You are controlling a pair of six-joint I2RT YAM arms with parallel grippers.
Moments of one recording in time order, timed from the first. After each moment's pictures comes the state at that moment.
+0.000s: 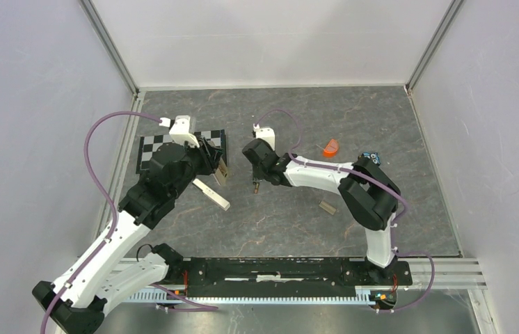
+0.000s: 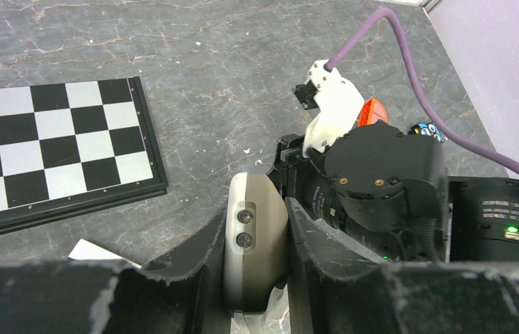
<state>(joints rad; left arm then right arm) -0.60 0.82 0.91 -0.37 -0.22 -0.43 0.90 1.93 1.30 -0.22 0.43 0.60</state>
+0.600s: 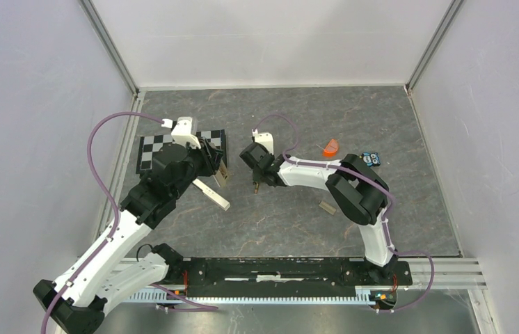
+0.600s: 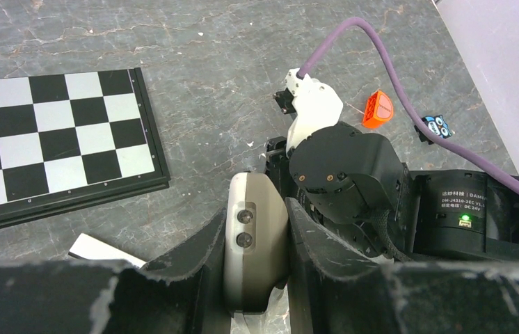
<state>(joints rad) -0.60 0.82 0.89 -0.37 -0.22 -0.43 0.90 2.04 1.35 -0.27 0.45 0.62</state>
